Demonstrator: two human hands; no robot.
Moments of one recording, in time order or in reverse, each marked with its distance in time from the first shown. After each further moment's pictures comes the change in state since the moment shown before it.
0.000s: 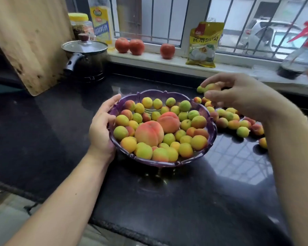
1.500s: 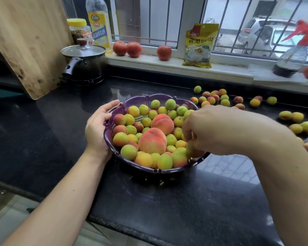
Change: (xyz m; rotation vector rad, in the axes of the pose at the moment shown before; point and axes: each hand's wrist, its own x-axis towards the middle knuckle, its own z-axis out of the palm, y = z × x) left_hand 0.000 0.002 0.001 0.022 0.102 -0.054; right_hand -0.054 -0.054 0.045 -1.057 -0.410 -0.197
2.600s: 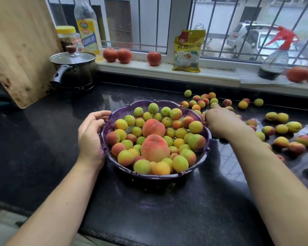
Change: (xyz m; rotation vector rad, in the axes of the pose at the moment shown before) left_hand 0.000 -0.004 0.005 0.118 -0.027 0.168; right_hand 0.074 0.111 0.099 0.093 0.152 0.509
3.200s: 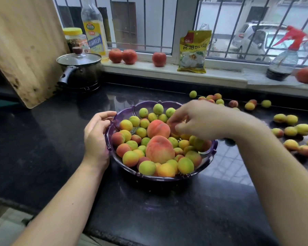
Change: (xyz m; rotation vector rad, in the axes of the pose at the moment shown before) left_hand -0.001 0.002 0.002 0.024 0.016 -0.016; right_hand -0.067 -0.061 -0.095 0.457 -0.134 -0.430
